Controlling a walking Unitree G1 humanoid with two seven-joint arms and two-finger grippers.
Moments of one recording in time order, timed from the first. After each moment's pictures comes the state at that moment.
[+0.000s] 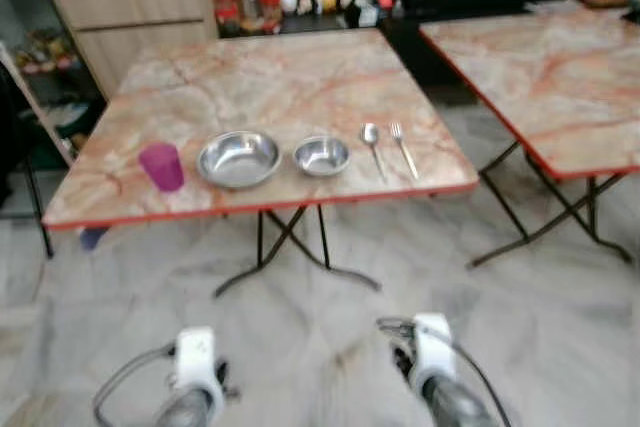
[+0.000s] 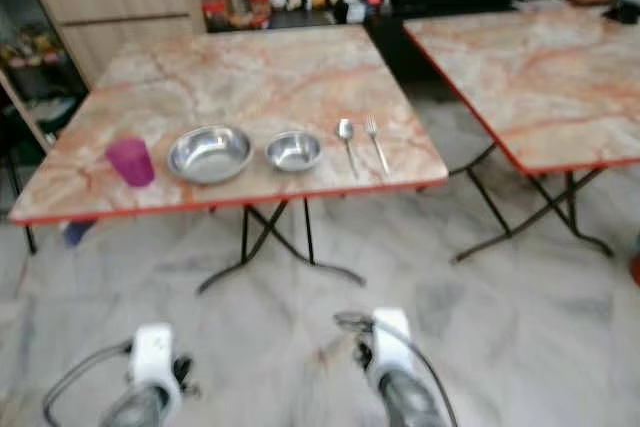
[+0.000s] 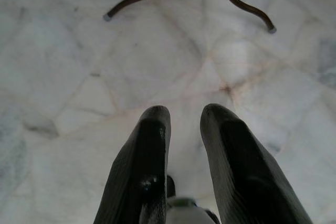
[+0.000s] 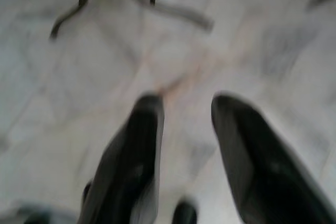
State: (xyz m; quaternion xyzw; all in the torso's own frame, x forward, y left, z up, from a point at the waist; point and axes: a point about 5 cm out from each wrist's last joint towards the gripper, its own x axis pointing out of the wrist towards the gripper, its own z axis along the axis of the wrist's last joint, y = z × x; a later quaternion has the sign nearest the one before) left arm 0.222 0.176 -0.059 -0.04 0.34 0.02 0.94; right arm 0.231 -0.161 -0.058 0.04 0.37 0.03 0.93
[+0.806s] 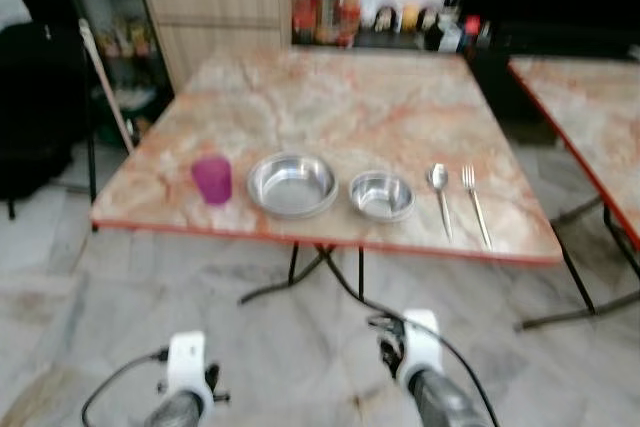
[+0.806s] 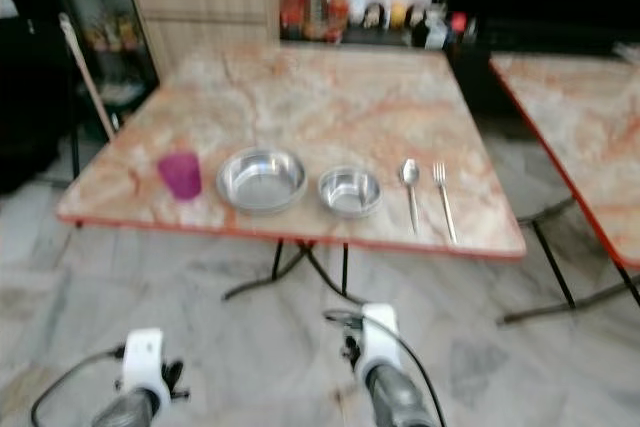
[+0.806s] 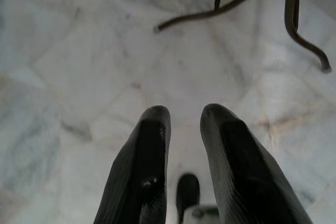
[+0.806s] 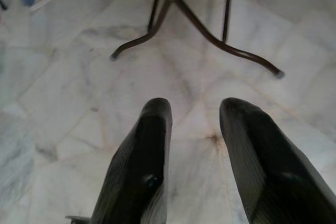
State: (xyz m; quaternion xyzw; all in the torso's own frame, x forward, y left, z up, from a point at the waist) left arm 0.222 0.198 -0.056 -0.03 0.34 0.05 0.94; right arm 0.238 -0.135 -0.054 0.06 0.36 0.06 0.93
